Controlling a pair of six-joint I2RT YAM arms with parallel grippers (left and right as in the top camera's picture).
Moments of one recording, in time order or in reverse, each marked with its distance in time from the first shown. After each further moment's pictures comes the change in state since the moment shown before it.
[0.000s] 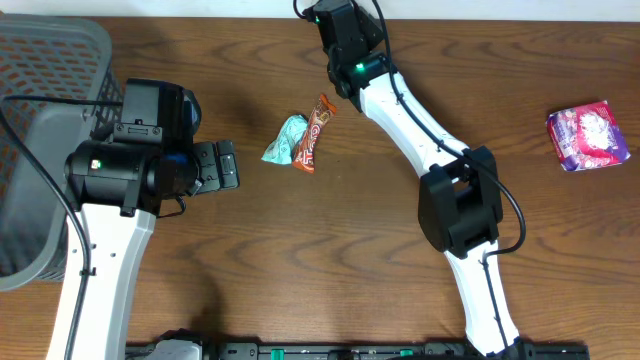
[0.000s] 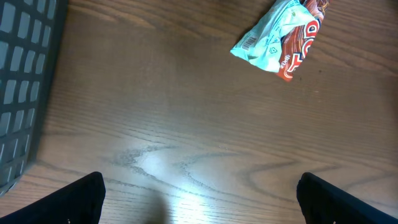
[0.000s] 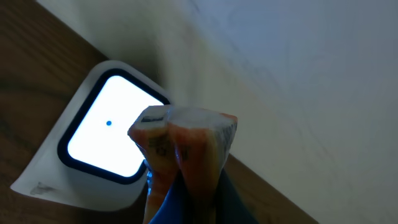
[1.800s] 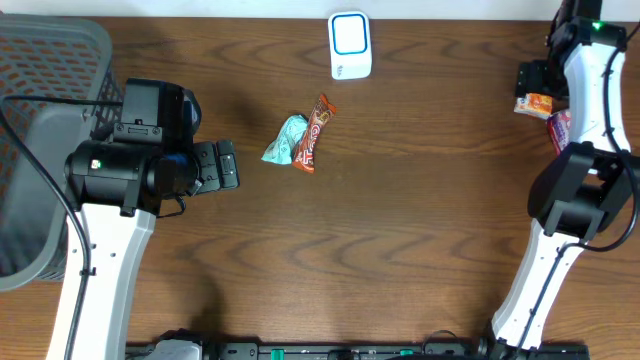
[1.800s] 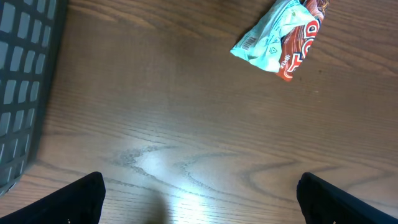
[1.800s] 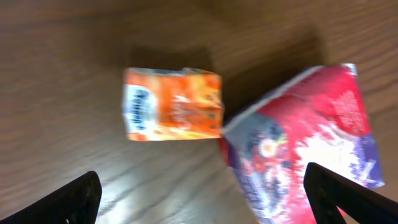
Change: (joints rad) left arm 0.000 0.000 0.000 0.000 0.000 0.000; right arm -0.722 0.017 0.175 -0.852 -0.350 0.534
